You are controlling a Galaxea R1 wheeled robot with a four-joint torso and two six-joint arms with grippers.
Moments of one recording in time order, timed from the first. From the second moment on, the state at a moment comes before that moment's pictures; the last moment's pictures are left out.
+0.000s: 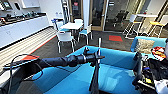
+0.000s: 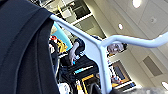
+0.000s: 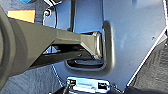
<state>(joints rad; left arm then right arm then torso) 0.10 2.67 -1.34 0.36 -0.02 -1.15 -1.59 2.95 -2.54 -0.29 0.23 0.23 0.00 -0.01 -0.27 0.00</state>
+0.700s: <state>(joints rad) 0.02 2.88 -1.68 0.35 -0.02 -1.21 -1.58 2.97 -2.54 -0.29 0.23 0.23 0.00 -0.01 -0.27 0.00</state>
